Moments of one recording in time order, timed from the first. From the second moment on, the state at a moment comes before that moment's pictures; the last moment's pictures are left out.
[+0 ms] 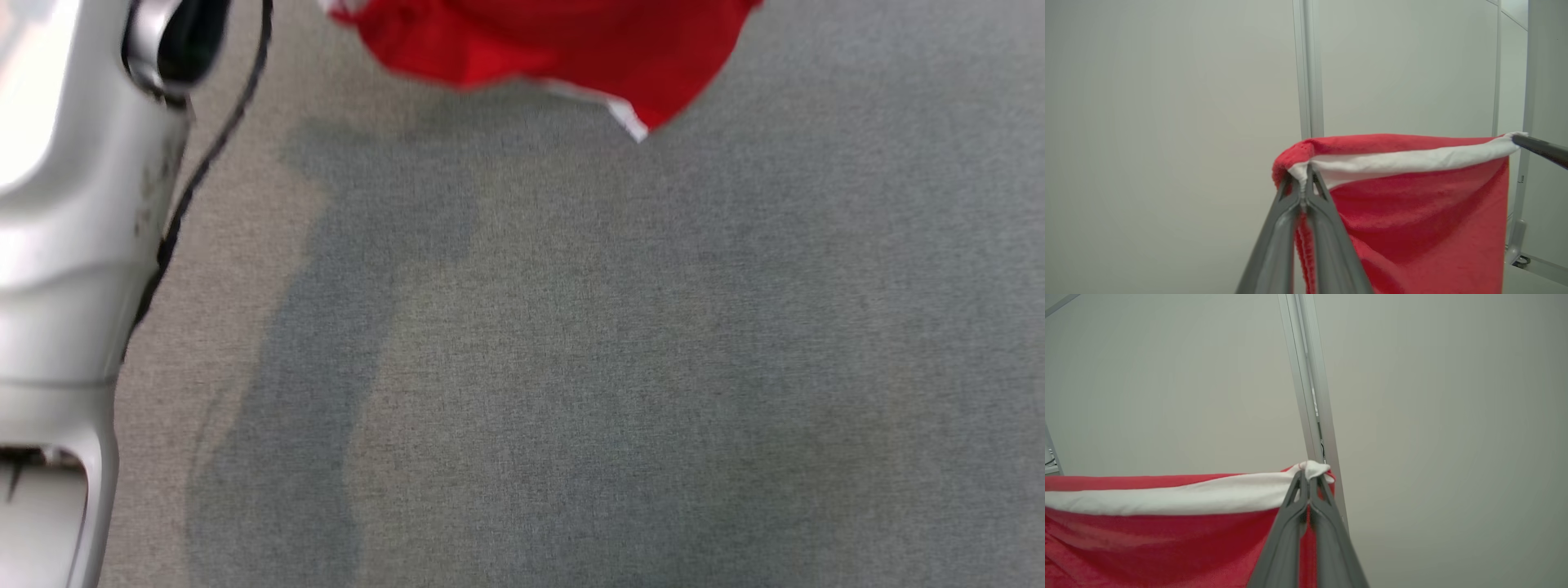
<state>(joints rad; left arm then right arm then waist) -1.24 0.24 -0.44 0.44 -0.57 -0.09 -0.13 -1.13 -0.23 0.05 0.33 0.51 0.13 0.04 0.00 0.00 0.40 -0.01</state>
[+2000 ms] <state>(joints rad) -0.12 0.13 -0.33 0.27 -0.39 -0.08 -0.22 0.00 -0.08 0.11 0.21 0.47 0.13 -0.24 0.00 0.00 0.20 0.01</state>
